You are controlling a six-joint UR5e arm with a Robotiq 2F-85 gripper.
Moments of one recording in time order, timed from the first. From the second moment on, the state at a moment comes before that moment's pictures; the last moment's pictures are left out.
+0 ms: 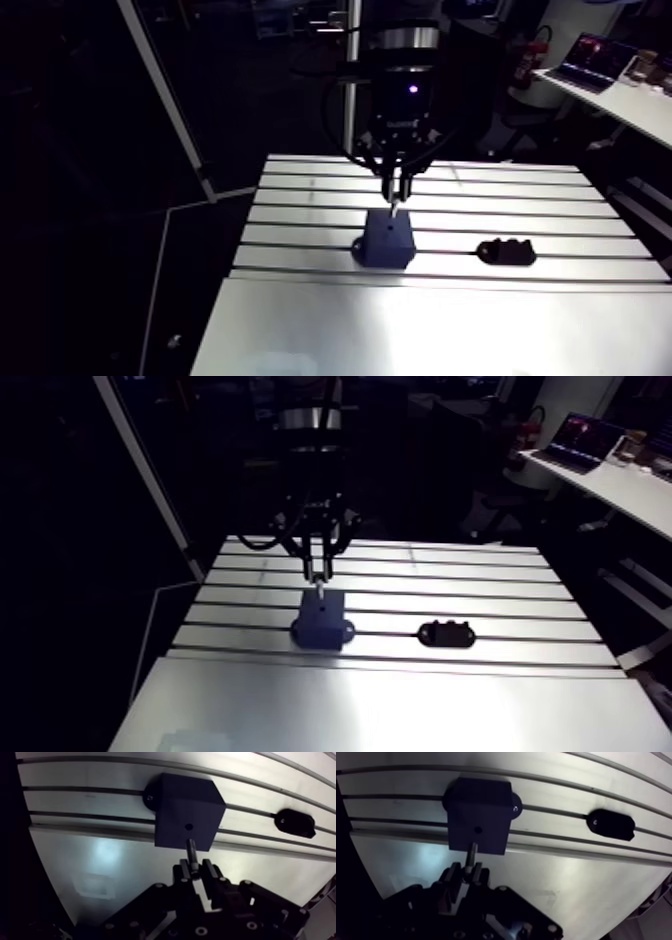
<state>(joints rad) 0.02 -1.27 1.68 -1.60 -1.62 -1.69</state>
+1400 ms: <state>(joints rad) 0.01 -1.25 1.70 -1.62 -1.62 -1.69</state>
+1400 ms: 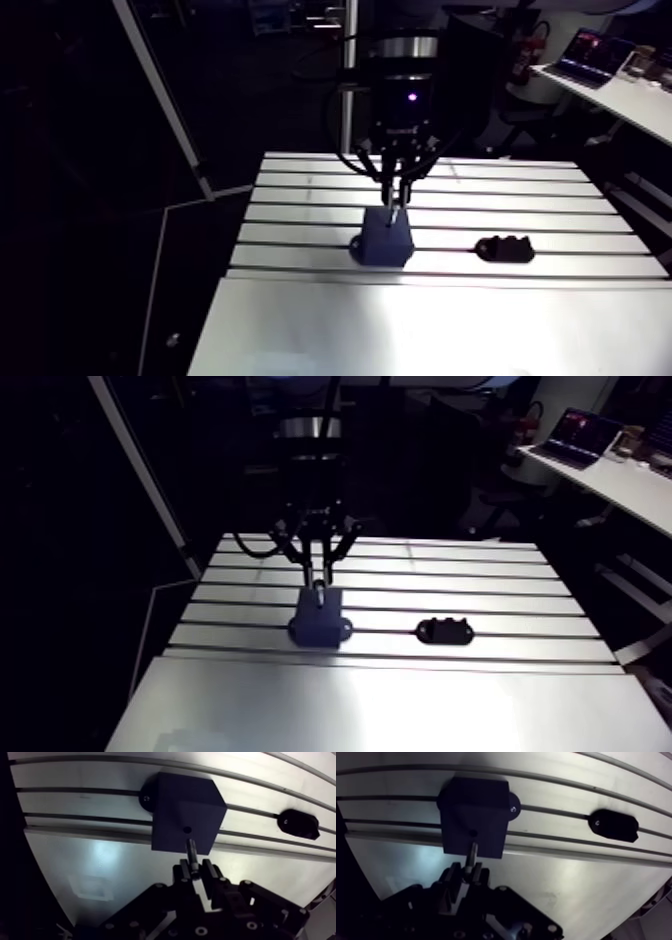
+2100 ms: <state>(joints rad) 0.01 -1.24 1.70 -1.62 -1.62 -1.69</state>
